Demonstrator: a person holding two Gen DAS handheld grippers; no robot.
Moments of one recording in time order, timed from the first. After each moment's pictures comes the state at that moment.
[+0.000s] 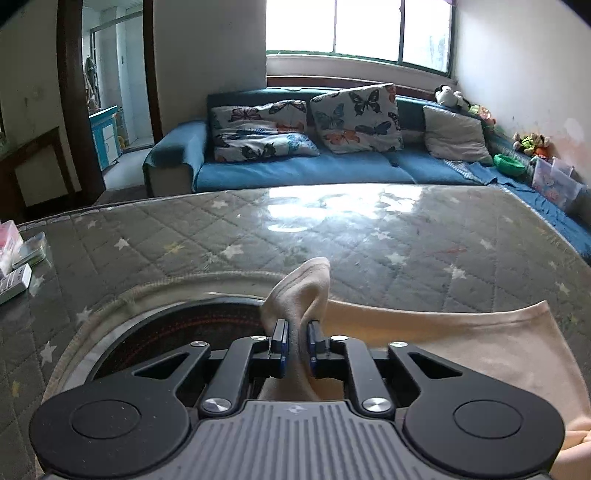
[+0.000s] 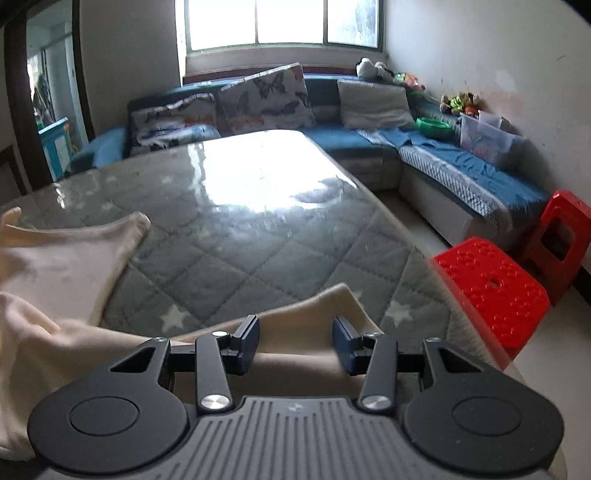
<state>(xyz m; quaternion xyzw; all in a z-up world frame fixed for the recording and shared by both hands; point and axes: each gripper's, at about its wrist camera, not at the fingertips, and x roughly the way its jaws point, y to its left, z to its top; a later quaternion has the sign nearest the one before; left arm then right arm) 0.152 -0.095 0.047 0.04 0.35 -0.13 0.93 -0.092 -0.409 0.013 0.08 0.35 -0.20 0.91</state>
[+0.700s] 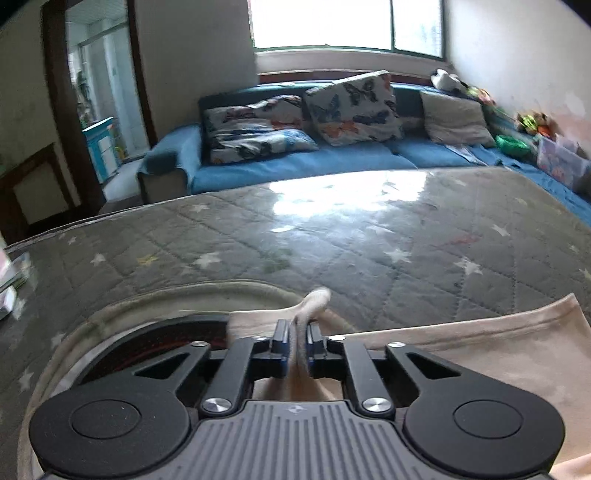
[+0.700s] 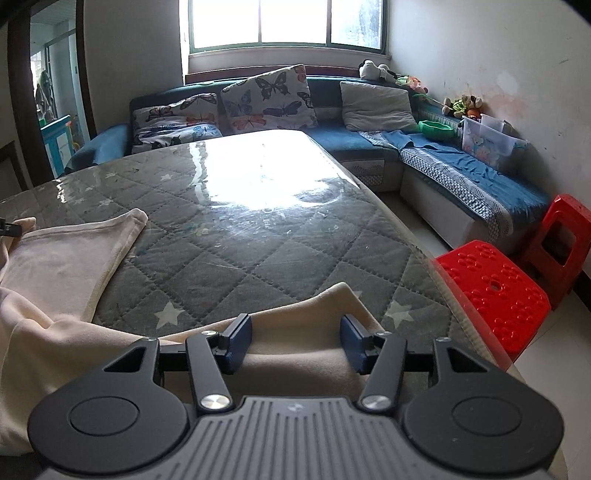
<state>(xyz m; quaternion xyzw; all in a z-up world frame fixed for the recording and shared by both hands) 0.168 -0.111 0.034 0.06 0.33 -0.11 0.93 -0.091 -0.411 0.011 0.08 0.35 -0.20 0.91</state>
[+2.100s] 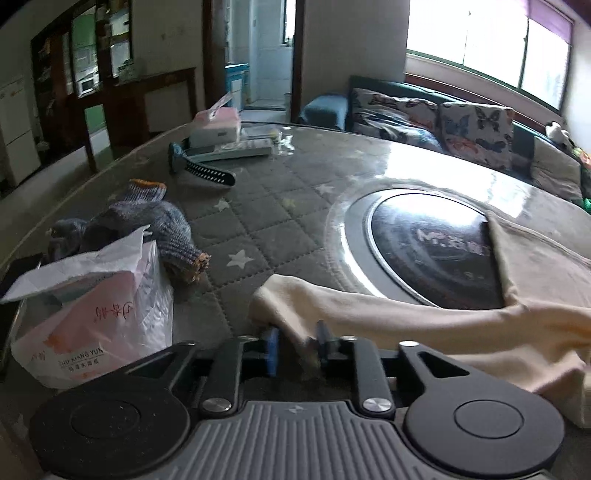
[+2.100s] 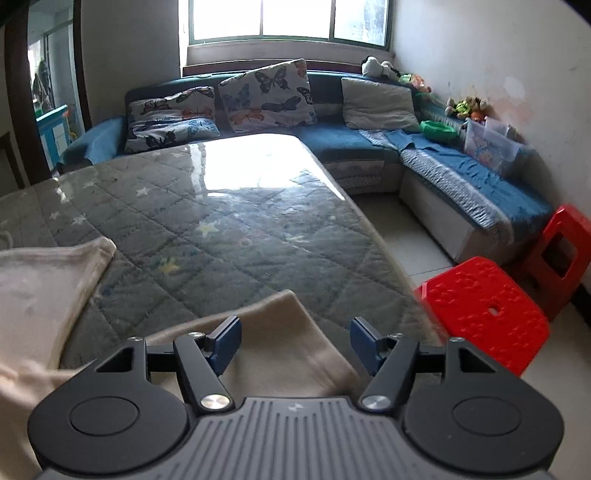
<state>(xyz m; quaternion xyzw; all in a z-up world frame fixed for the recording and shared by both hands) -0.020 0.135 0.043 -0.03 0.37 0.03 0.93 -0.055 -0.441 0.024 0.06 0.37 -0.20 0.91</state>
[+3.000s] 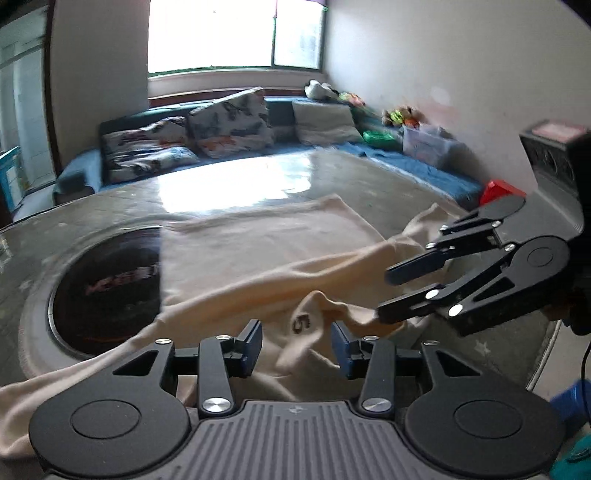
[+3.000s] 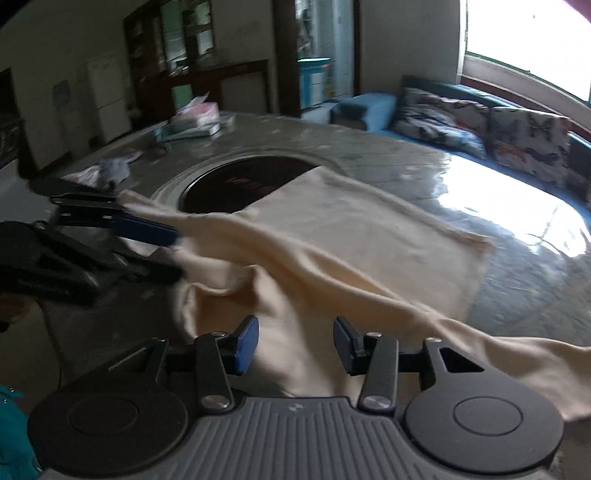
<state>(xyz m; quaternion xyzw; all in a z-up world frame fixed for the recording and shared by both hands) -0.051 -0.061 0.058 0.10 0.32 -0.32 0.89 -0.086 -0.222 0.062 -0.06 0.39 0.21 0.89</state>
